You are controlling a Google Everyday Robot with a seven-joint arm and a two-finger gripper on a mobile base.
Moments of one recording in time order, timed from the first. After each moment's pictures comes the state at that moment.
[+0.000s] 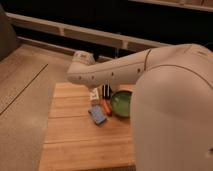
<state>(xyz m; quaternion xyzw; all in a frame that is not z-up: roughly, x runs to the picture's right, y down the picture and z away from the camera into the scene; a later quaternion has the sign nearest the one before) -0.031 -0.015 0.777 -0.03 0.16 0.57 0.81</state>
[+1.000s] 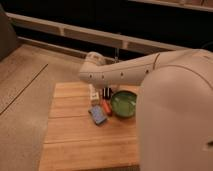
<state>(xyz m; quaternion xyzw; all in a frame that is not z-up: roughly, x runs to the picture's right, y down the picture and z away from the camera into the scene) -0.003 -0.003 0.812 -0.05 0.16 0.62 0.77</state>
